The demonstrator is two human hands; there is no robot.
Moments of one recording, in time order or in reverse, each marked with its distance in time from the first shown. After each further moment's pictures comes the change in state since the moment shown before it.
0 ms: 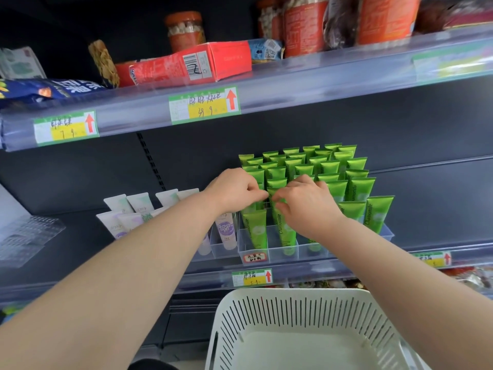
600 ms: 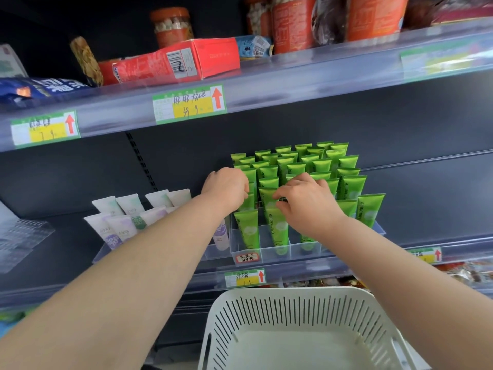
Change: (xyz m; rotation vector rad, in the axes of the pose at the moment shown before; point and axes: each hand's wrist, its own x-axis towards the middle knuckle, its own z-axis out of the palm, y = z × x) left_hand 0.011 0.013 0.011 0.252 0.078 -0.113; right_hand -0.006 0.014 -0.003 0.004 0.017 0.013
